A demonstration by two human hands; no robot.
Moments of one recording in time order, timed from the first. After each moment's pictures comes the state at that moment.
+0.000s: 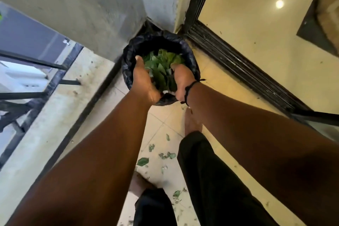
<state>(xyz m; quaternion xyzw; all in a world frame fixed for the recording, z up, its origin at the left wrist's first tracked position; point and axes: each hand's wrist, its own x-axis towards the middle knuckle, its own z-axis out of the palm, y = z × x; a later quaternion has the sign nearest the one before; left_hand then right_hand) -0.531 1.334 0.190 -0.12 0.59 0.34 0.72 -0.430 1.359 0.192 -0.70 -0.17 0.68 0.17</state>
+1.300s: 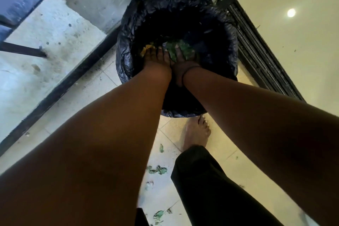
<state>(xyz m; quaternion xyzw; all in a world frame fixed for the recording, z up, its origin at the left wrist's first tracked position) -0.549 1.384 0.023 0.61 0.61 -0.36 0.35 -0.466 1.405 0.040 -0.36 -0.76 0.25 -0.47</state>
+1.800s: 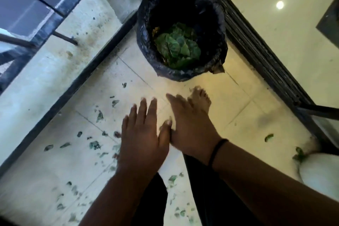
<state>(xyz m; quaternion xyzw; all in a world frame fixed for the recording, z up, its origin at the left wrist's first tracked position) -0.569 1.117 0.233 0.52 0.75 0.01 0.41 -0.449 1.180 0.231 -0.53 -0.72 0.39 -0.21</state>
